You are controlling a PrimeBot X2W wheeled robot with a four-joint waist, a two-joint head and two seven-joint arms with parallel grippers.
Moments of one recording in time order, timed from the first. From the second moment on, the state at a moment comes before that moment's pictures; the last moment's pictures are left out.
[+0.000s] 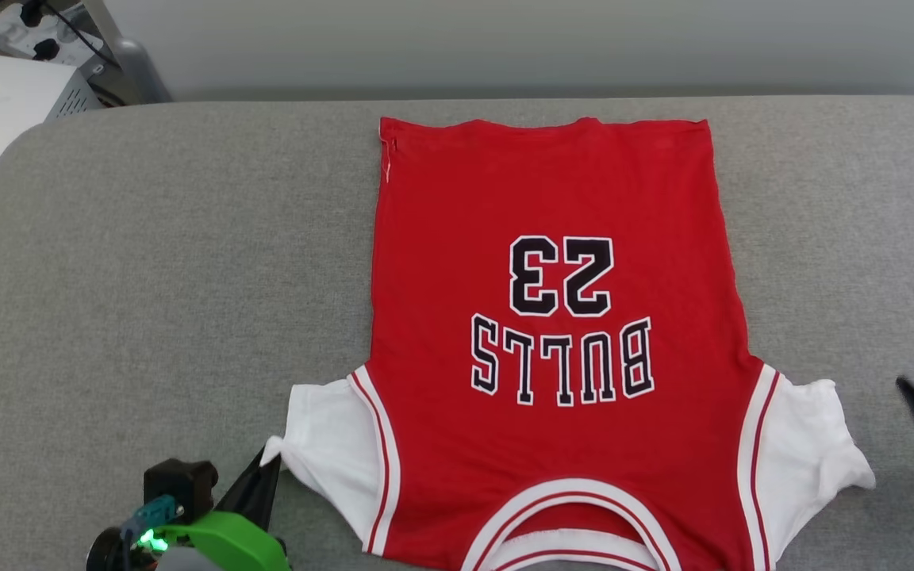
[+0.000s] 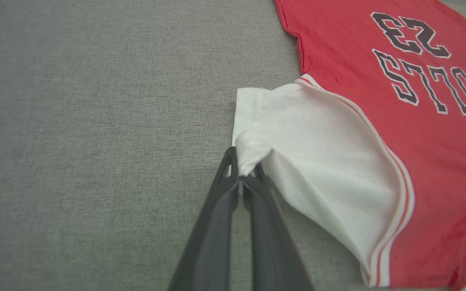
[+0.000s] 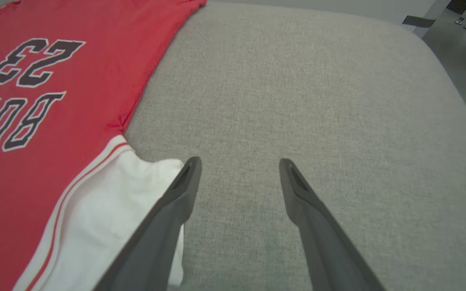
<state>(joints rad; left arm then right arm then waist) -0.12 0.60 -0.74 0.18 -0.89 0.22 -0.26 -0.12 -0.73 0.34 0.37 0.75 0.13 -0.10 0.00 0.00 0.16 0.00</state>
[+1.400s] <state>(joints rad) -0.42 0.44 -0.73 -0.09 -0.63 0.26 -0.26 -1.16 -0.71 0.20 0.56 0.57 0.13 0.94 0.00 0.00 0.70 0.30</state>
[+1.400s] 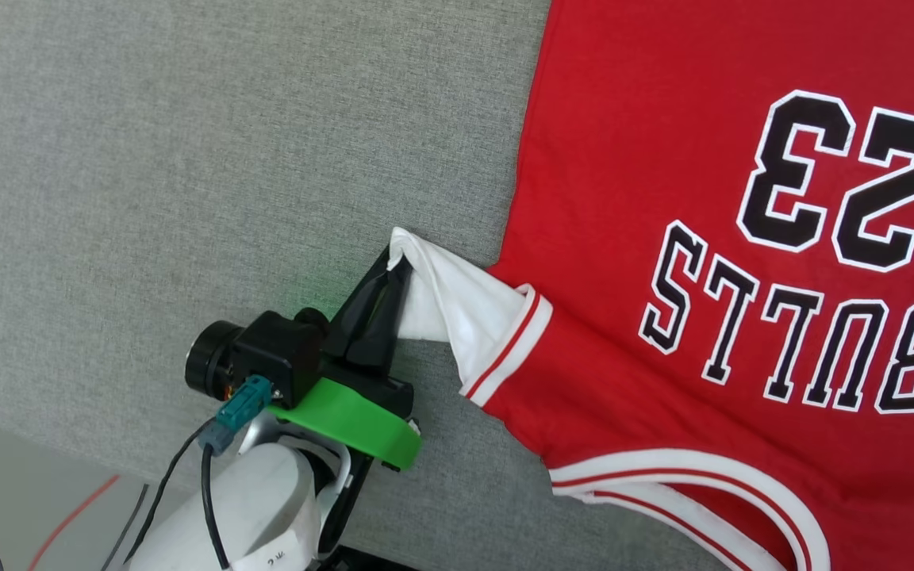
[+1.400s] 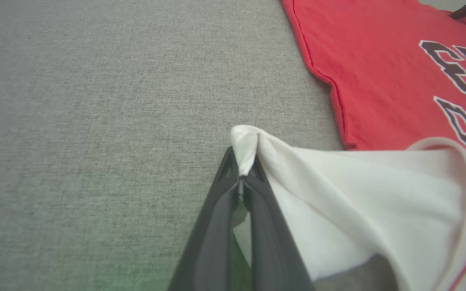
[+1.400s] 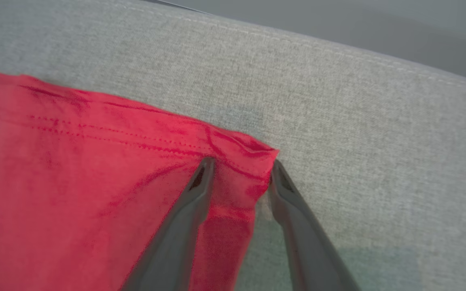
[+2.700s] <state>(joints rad) -0.12 0.54 -0.62 -0.03 -0.69 0.30 -0.25 0.02 -0.87 0.04 0.08 0.93 0.13 0.54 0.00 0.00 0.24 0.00</state>
